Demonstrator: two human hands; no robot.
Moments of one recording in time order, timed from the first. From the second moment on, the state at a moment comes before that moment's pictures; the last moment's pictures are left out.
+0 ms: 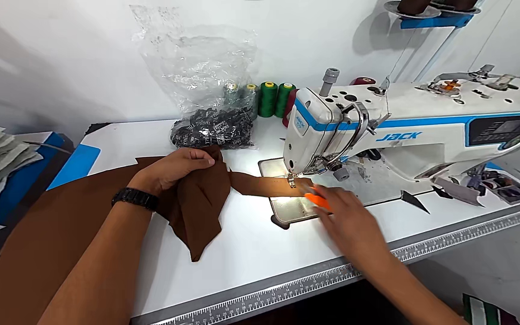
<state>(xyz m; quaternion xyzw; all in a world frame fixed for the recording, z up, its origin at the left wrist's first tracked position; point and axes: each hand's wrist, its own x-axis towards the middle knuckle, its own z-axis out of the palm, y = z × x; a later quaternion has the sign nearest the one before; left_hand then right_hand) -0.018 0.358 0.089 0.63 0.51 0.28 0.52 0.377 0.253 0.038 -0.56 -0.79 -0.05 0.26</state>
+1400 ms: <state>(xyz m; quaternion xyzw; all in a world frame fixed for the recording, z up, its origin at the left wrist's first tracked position) -0.030 0.195 0.038 0.47 0.87 0.13 0.03 0.382 0.244 0.016 -0.40 -0.87 0.03 0.28</state>
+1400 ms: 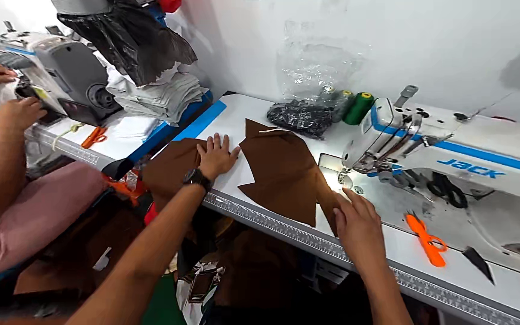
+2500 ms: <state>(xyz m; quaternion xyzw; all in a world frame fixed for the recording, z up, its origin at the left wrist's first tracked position) 0.100 0.296 0.032 0.87 0.48 0.13 -0.04 0.393 0.223 0.037 -0.43 -0.84 0.13 0.31</state>
